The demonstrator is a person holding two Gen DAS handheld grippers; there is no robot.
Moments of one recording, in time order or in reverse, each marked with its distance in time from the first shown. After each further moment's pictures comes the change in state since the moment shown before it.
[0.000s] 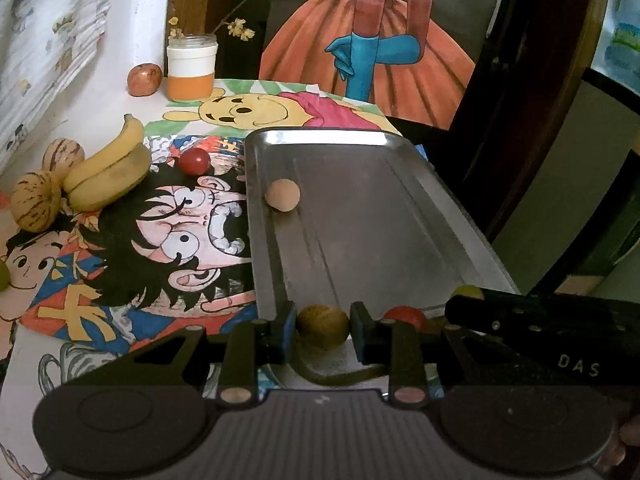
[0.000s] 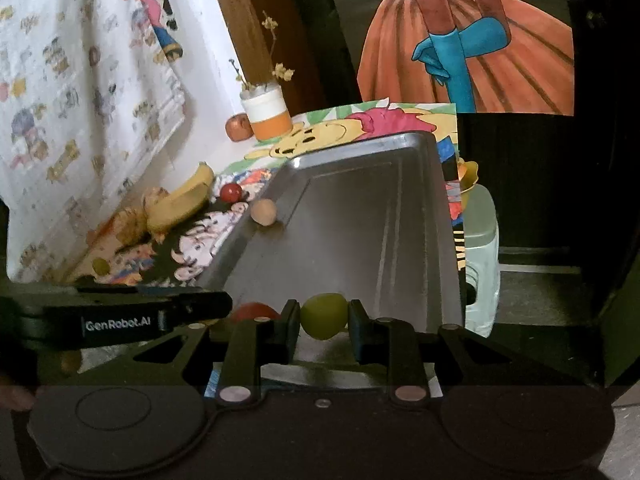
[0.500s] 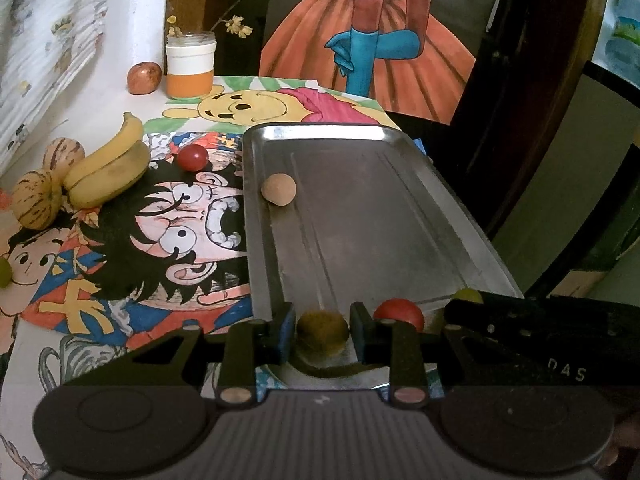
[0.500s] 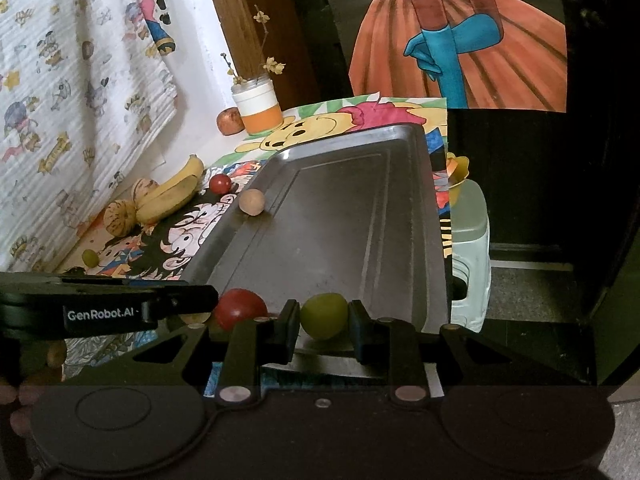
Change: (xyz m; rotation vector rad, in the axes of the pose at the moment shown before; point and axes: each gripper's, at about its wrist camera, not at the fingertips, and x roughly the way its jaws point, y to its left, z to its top) left arm -0.002 -0.004 -0.002 -0.001 0.009 0.009; right arm -0.002 -0.006 -0.005 0.012 0.003 -0.018
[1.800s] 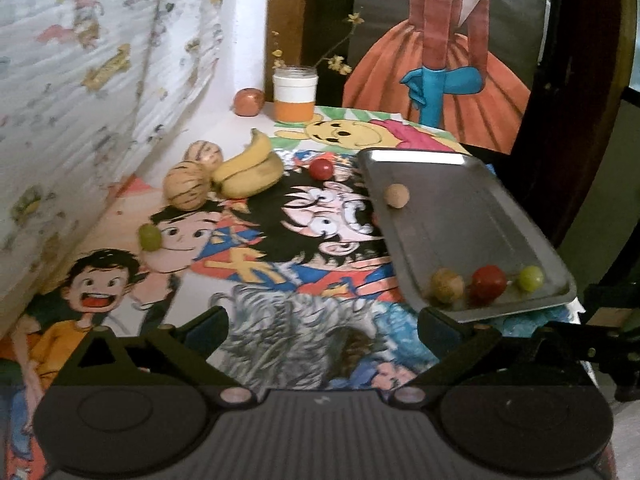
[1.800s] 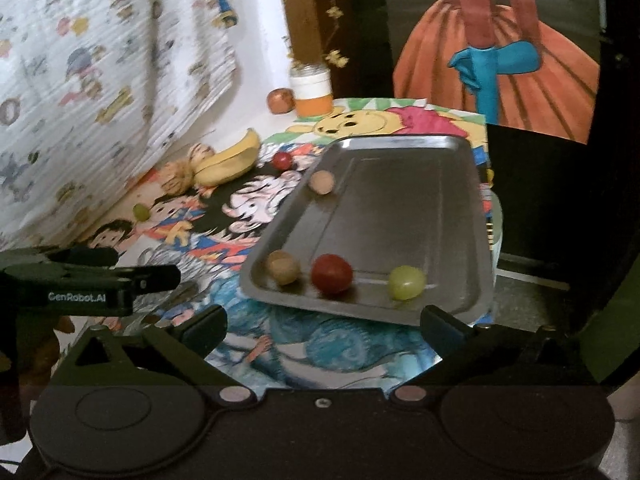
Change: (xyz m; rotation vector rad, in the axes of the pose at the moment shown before) left arm -0.083 0.052 -0.043 -0.041 -0.105 0.210; right arm -0.044 0.071 -0.012 -0.160 0.065 0.022
